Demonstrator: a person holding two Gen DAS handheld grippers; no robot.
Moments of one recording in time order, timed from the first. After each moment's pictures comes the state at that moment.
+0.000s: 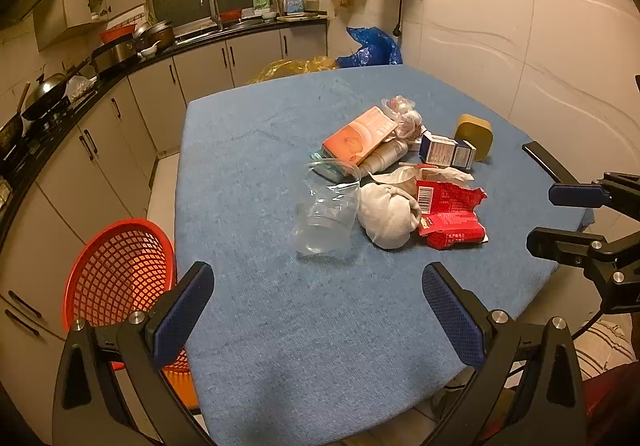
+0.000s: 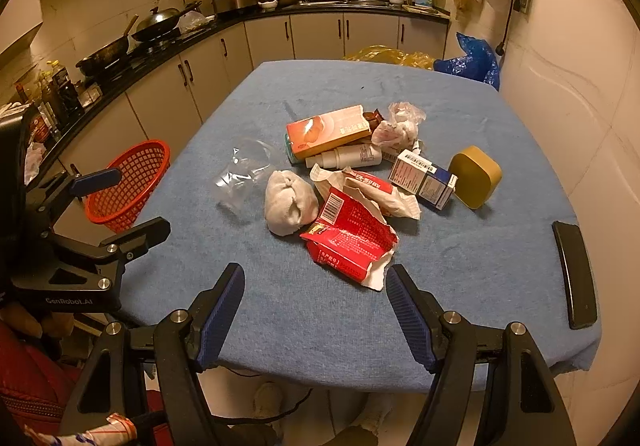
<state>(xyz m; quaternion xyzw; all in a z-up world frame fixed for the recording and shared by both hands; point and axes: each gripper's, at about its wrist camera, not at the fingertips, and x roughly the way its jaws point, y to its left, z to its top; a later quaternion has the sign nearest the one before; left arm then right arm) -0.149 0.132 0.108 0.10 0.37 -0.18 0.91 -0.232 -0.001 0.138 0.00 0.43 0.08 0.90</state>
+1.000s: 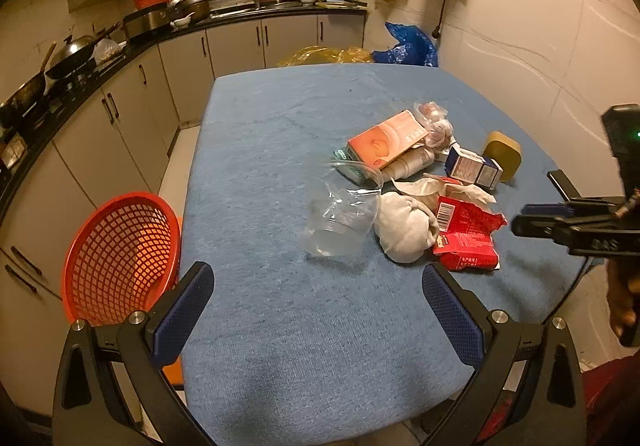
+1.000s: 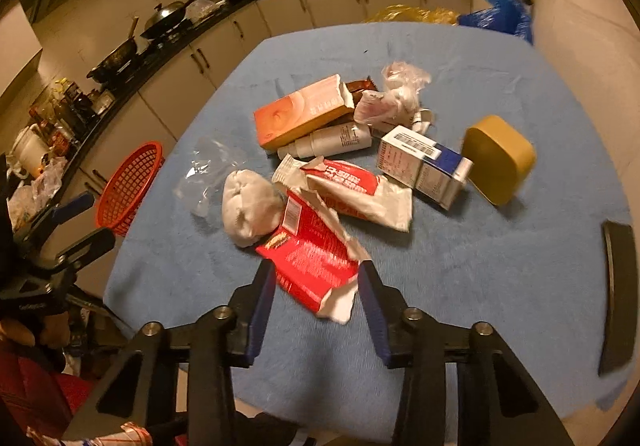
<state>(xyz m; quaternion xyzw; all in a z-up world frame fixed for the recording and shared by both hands) -0.134 0.132 0.111 0.05 0.40 -0.12 0.91 -0.148 -0.071 0.093 0.06 0.49 0.16 0.85</state>
